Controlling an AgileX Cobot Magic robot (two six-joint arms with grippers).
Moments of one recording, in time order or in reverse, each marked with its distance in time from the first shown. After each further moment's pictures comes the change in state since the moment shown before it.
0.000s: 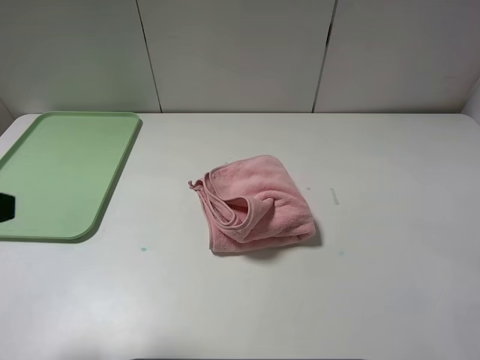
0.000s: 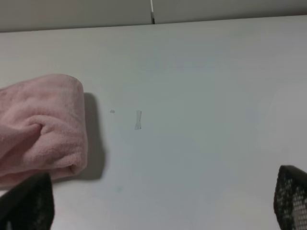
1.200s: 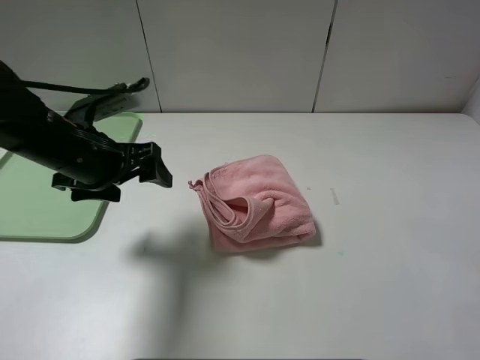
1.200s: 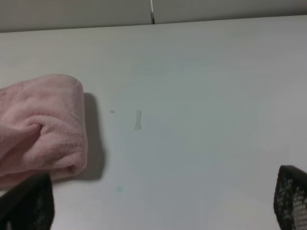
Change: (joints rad) left arm -0.239 1.027 -0.226 -0.312 -0.517 0.096; right arm 0.000 0.000 0.000 0.000 -0.001 0.000
